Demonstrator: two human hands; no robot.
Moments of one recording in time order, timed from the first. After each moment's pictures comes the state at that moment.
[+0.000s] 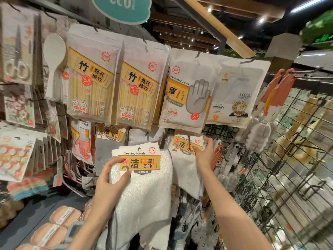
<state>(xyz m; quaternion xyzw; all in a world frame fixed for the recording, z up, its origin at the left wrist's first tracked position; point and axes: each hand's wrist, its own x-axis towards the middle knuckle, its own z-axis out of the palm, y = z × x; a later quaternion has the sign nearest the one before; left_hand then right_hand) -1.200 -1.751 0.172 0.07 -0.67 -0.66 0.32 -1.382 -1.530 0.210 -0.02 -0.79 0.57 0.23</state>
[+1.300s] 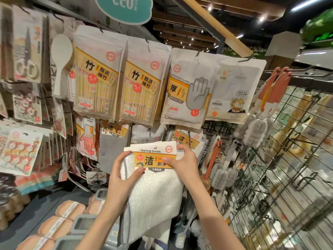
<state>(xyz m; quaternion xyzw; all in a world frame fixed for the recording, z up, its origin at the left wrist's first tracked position) -1.179 -1.729 0.183 0.04 -0.63 -0.72 0.29 -1.257 -1.578 0.239 0.12 -0.81 0.57 0.08</state>
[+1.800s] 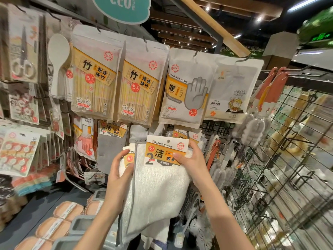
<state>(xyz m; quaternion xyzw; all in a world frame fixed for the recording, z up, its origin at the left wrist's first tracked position) -1.188 -1.735 0.177 0.03 -0.60 -0.75 0.27 -1.267 -1.552 0.241 0.18 -0.74 0.65 0.05</state>
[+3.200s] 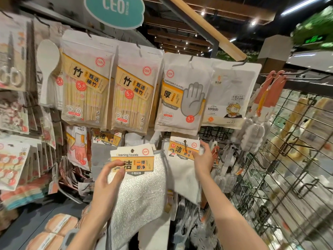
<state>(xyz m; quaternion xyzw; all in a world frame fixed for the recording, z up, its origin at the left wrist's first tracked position) -1.202 -1.750 0.184 0.05 -0.66 -0.69 0.30 -1.380 -1.524 0.205 -0.04 -0.78 0.58 0.23</state>
